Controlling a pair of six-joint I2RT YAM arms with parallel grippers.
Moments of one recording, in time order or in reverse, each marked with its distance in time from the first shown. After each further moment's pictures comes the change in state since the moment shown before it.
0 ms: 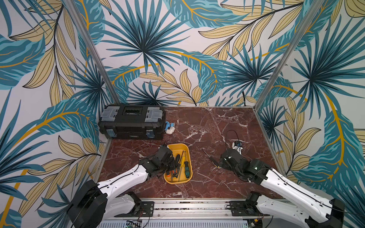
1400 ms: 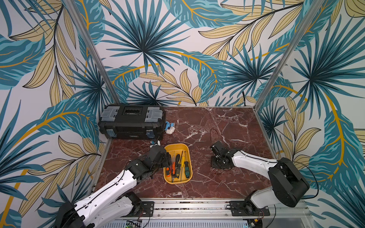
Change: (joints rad) left arm 0.010 -0.228 0.103 -0.280 -0.268 0.092; right arm -0.178 0.518 -0.051 0.363 -0.387 -0.217
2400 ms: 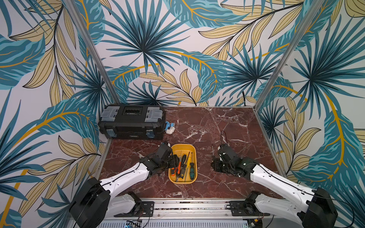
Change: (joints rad) left arm 0.013 0.257 -0.084 0.327 0.258 0.013; right arm 0.127 -0.408 -0.062 -0.081 -0.066 0.127
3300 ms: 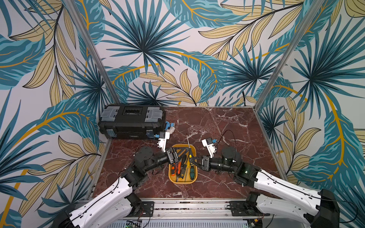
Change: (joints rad) left arm -0.012 -0.380 -0.053 0.515 0.380 -0.203; right arm 0.187 -0.083 -0.024 0.722 -0.376 0.125
